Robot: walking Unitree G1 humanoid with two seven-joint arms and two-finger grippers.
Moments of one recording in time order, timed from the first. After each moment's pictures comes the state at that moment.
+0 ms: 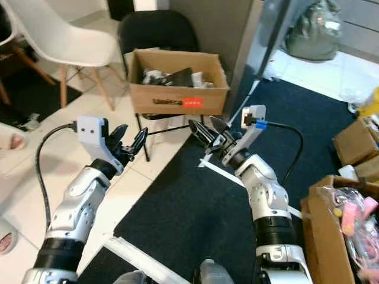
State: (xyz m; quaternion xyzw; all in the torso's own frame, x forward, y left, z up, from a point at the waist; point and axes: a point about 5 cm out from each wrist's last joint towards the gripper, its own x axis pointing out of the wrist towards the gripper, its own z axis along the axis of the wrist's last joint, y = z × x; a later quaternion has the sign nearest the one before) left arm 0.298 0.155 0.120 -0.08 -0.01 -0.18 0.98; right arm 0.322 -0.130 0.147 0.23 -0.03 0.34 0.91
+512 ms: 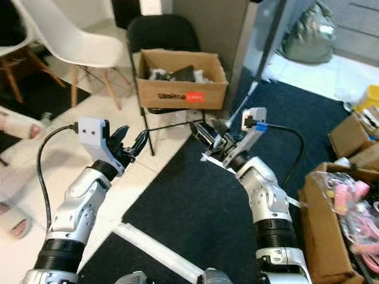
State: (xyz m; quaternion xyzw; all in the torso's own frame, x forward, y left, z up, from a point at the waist) left arm 0.299 0.149 0.121 -0.09 -0.02 -0.19 0.98; right arm 0.321 -0.136 0.144 0.23 -0.03 0.33 0.91
